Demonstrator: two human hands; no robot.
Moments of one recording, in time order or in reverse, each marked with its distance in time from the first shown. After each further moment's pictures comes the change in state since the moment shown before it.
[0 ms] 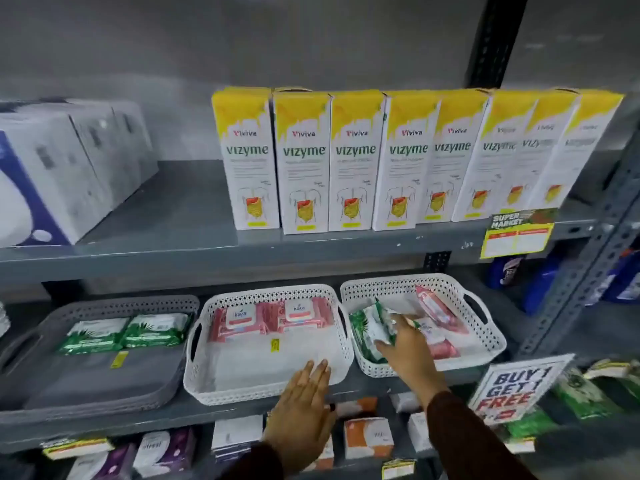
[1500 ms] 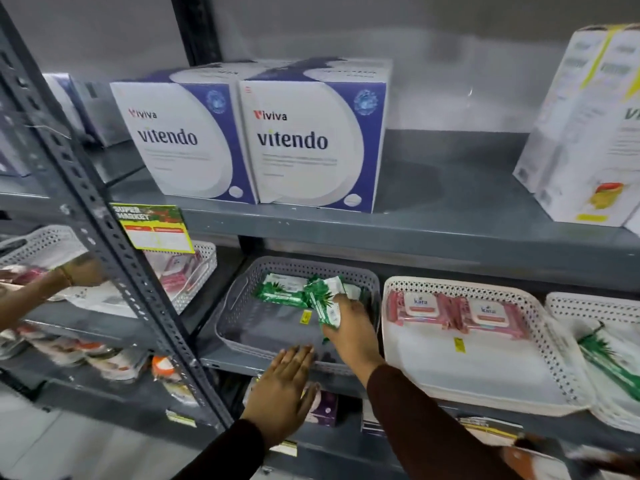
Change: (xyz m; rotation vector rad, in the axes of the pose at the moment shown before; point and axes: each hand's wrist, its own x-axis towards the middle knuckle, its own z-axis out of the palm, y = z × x) left_hand -0.204 -0.285 -0.075 0.099 0.059 -0.292; right_hand -0.086 -0.328 0.290 0.067 -0.351 -0.435
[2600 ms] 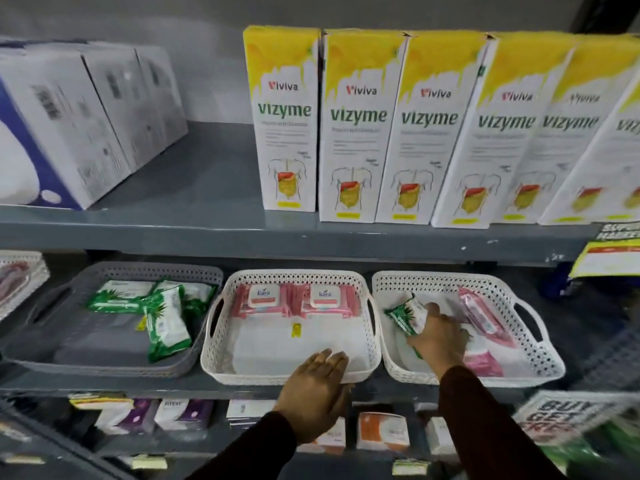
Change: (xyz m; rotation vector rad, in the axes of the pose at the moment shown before) left_hand 0.144 0.322 0.050 -0.132 -0.081 0.289; right_hand -0.095 0.346 -0.290 -0.442 0.224 0.600
